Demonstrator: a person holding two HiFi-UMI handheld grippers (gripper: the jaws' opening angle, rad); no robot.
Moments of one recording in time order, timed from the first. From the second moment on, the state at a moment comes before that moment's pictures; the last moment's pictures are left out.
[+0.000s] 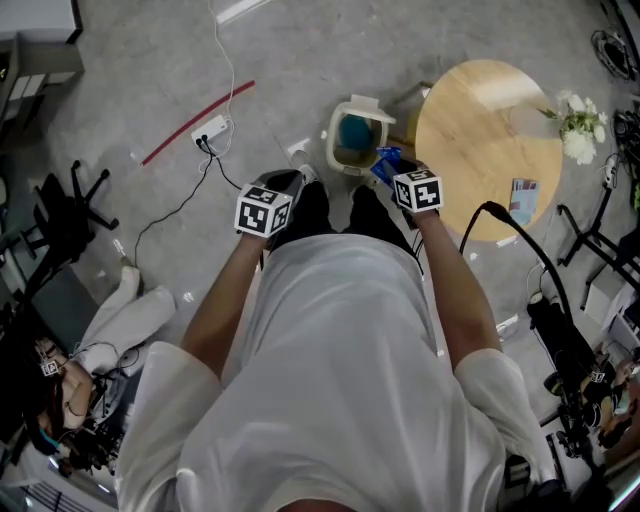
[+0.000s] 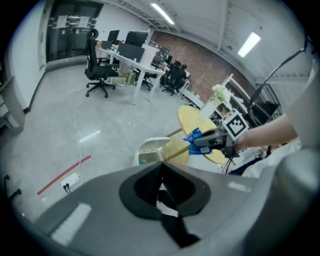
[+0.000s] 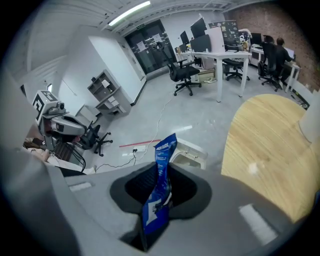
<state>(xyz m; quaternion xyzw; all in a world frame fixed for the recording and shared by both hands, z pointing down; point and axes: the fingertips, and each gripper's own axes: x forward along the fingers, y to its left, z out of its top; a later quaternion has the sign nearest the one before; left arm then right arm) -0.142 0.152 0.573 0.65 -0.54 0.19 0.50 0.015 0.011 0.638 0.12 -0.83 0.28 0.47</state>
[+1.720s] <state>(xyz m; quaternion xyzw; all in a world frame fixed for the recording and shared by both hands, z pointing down) -0.144 0.148 0.735 0.63 -0.54 0.24 0.50 -0.020 0.031 0.856 0.11 -0.79 0.31 0.51</state>
